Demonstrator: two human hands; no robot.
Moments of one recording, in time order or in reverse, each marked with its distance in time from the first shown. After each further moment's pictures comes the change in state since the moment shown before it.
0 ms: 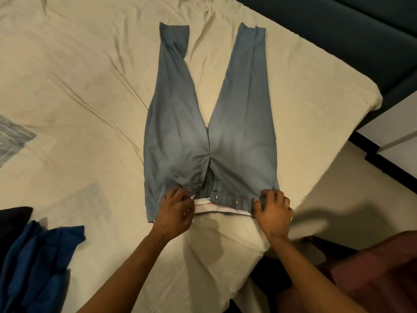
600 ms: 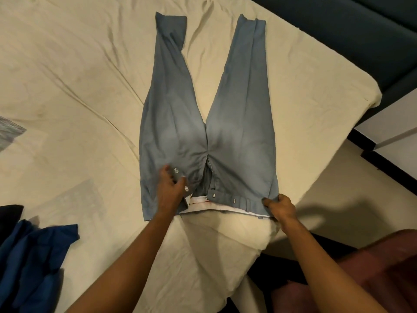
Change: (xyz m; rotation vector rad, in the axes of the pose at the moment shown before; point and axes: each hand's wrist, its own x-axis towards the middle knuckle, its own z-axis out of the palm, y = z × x) left_hand 0.055 0.014 -0.009 -0.780 0.278 -0.791; right_hand 0.041 0.026 -0.008 0.437 -0.371 0.502
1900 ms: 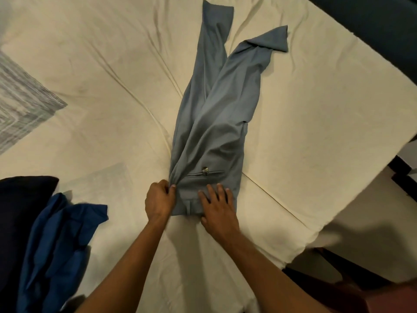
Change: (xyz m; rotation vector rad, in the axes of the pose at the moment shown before) left_hand 0.009 -0.065 -0.094 0.532 0.153 -0.123; right_hand -0.114 -0.073 0.192 -0.963 0.026 -1.097
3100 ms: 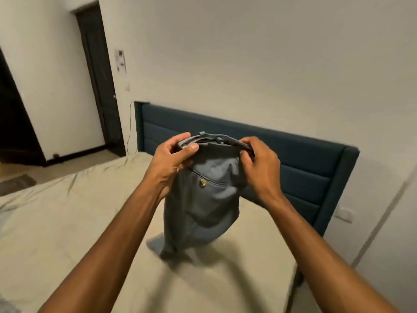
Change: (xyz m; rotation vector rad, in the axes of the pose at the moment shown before) left_hand -0.203 0.510 -0.358 -1.024 -0.379 0.865; right_hand -0.126 0.198 -0.609 0.420 1.304 0.088
